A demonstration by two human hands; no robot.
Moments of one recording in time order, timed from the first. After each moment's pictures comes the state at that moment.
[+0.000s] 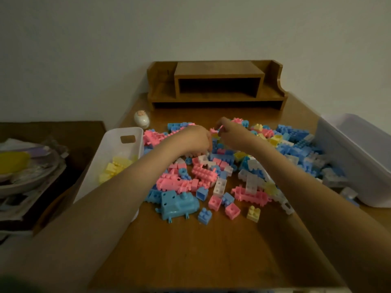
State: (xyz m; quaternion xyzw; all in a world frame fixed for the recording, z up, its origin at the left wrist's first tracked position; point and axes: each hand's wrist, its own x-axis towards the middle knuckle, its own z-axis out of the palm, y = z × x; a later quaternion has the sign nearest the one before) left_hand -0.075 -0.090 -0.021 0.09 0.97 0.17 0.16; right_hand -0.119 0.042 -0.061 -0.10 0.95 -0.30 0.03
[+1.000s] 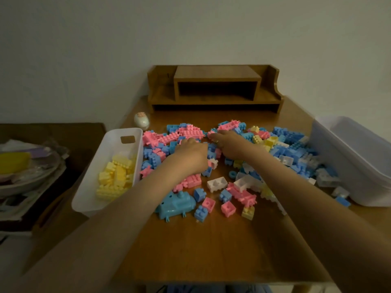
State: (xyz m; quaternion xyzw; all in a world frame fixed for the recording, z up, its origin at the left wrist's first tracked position) left_hand -0.045 -0.087 -0.043 0.10 0.99 0.02 0.10; right_hand -0.124 0.047 -0.082 -0.16 0.98 -0.06 0.03
